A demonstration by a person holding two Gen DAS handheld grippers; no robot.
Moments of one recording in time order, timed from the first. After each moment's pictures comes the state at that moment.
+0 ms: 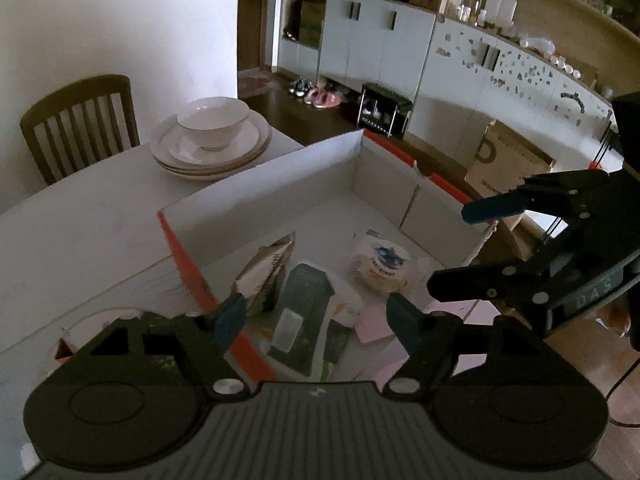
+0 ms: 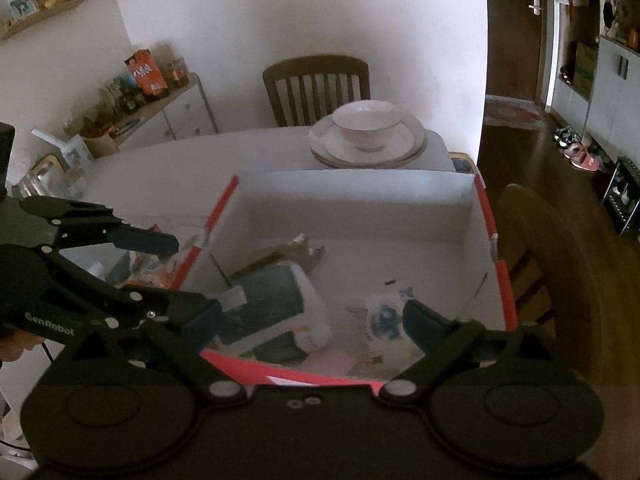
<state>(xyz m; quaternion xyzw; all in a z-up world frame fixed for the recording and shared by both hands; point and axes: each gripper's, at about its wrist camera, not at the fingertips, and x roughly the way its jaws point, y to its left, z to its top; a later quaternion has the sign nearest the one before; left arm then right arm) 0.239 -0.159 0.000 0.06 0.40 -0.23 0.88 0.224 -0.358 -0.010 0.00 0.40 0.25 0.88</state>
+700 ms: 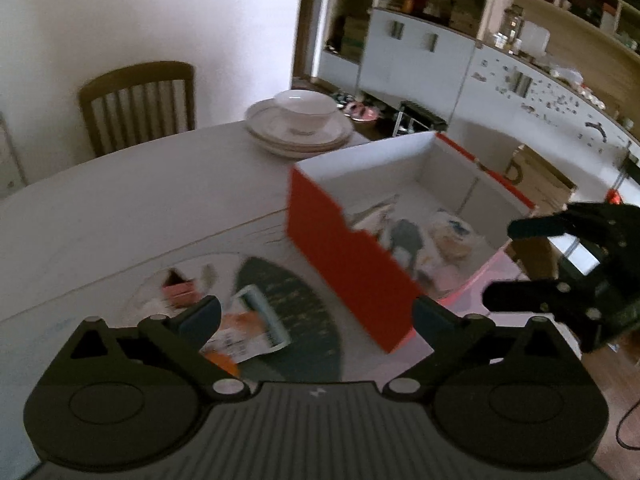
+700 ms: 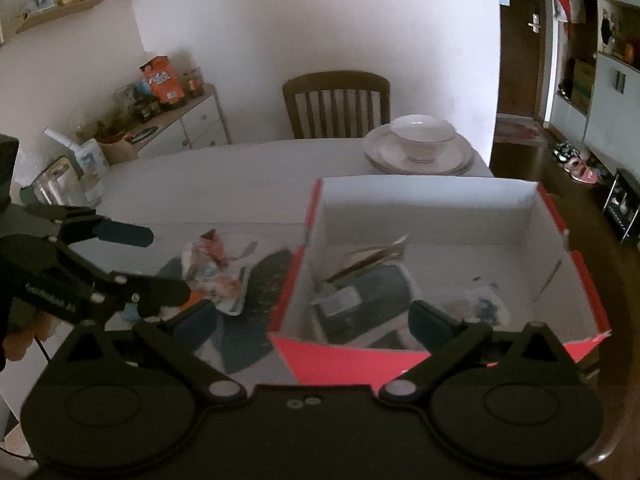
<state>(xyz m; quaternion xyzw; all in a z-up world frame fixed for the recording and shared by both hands) 0.198 -0.031 -0.002 0.02 0.39 -0.19 0.90 0.170 -0.264 -0.007 0.00 0.38 0.24 0.89</state>
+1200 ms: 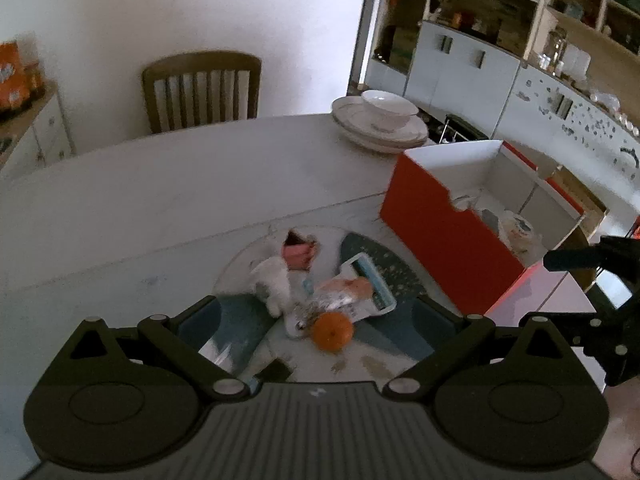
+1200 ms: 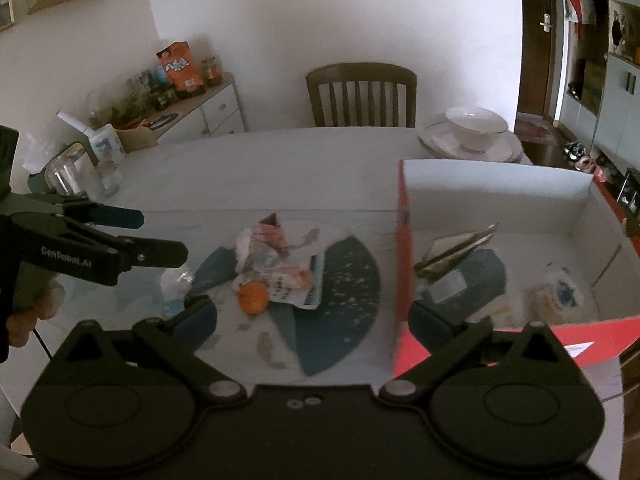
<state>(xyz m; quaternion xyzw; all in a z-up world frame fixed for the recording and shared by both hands) 0.181 0.072 -0.015 -0.01 0.39 -0.13 0.91 0.143 -0.178 -0.021 -0.01 0.38 0.24 0.89</state>
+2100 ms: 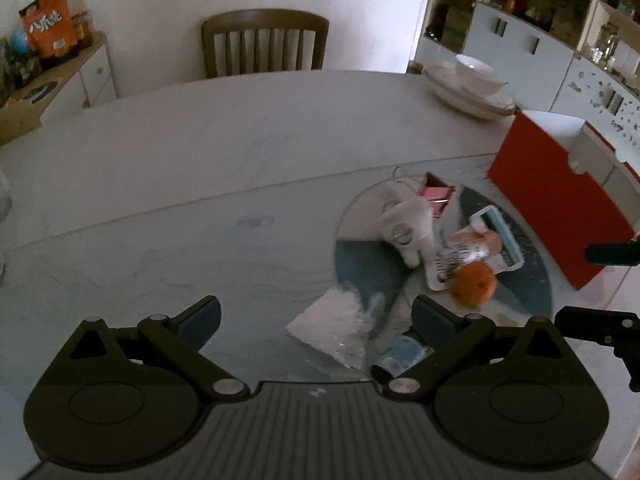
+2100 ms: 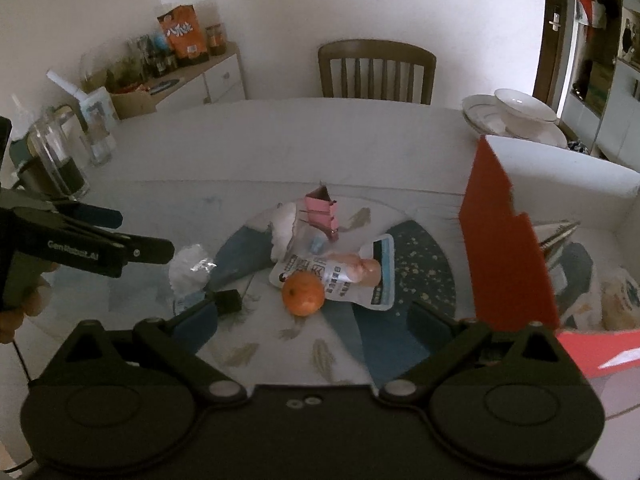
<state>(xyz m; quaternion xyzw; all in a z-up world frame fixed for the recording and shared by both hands) 0.203 0.157 -0.080 -0.01 0.44 -0.07 0.90 0.157 -0.086 -0.066 -0.04 0.40 0.22 0.89</state>
